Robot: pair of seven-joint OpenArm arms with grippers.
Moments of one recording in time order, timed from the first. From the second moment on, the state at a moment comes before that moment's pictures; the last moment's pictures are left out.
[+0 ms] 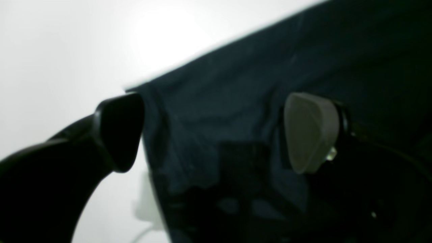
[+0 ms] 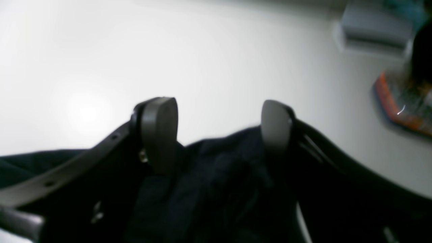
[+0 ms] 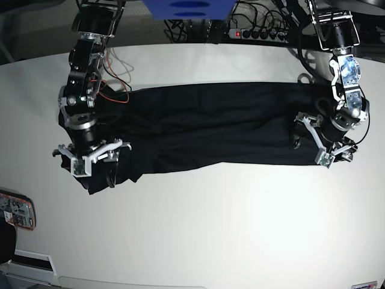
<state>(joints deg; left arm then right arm) 5.6 -18.6 -20.3 87.2 -1.2 -38.1 29.6 -8.7 1.6 14.3 103.0 0.7 20.5 -17.3</state>
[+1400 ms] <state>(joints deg) 11.3 -32.1 -27.7 75.1 -34.9 -38.1 45.4 -30.3 2.0 5.7 111.3 0.8 20.5 29.3</state>
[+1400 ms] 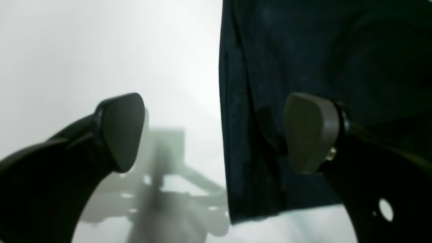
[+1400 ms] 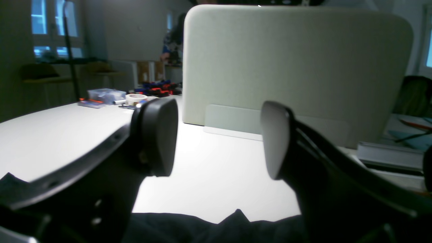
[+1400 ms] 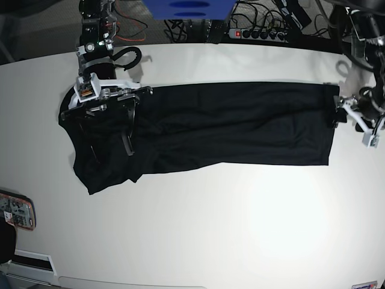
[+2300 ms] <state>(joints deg) 6.7 -23.1 -21.8 69.4 -38.1 -42.9 41.4 -34.3 2.0 7.2 111.3 0.8 20.5 29.2</state>
